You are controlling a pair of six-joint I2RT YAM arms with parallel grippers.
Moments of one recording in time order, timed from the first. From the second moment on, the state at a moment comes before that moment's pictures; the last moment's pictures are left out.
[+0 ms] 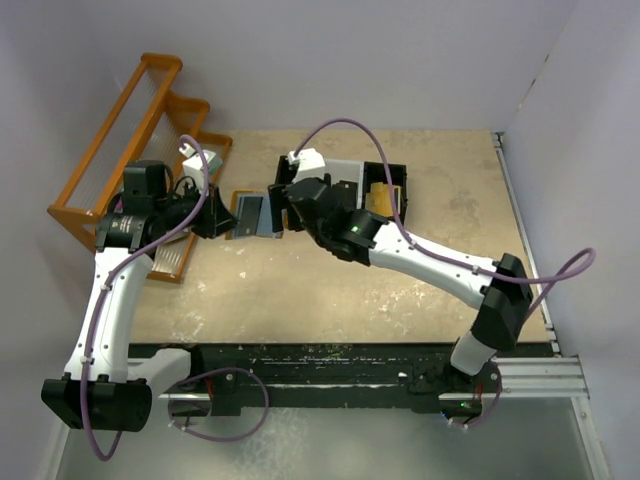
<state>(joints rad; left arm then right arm) -0.04 1.09 1.24 -0.84 0.70 0.06 1.01 1.68 1.51 -0.30 0.51 0.42</state>
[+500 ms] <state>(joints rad) -0.04 1.09 1.24 -0.84 0.99 0.03 0.82 1.41 1.41 -0.34 0.12 0.39</state>
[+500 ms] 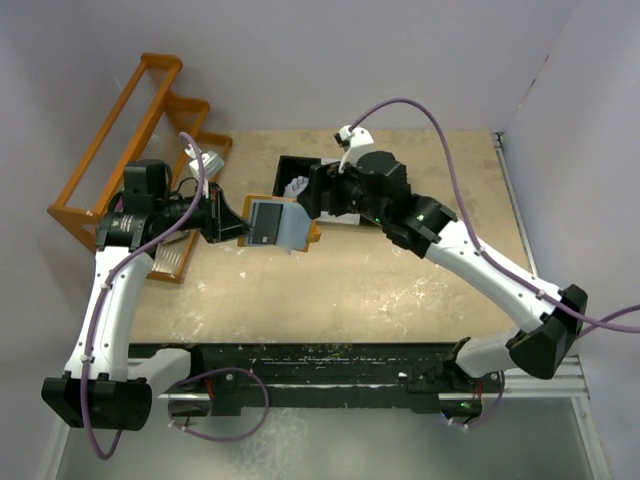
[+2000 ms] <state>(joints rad) -0.04 1.13 1.30 -0.90 0.50 0.09 1.15 1.73 1.61 -0.25 0.53 0.34</state>
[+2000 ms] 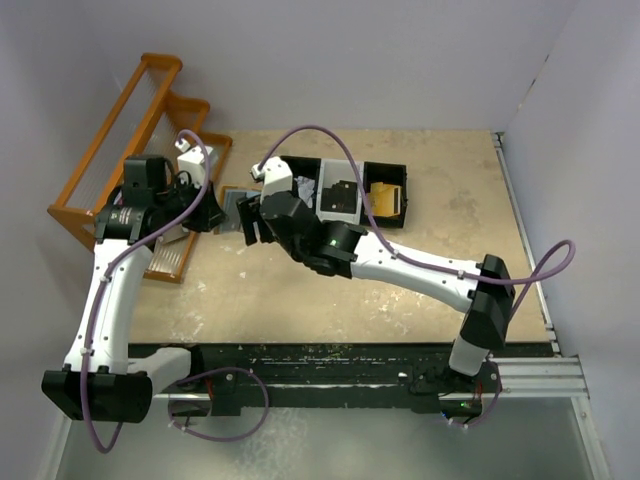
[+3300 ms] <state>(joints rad) -0.03 1.11 1.35 -0.83 1.11 -0.11 0.77 1.40 1.19 0.12 -0.52 0.80</state>
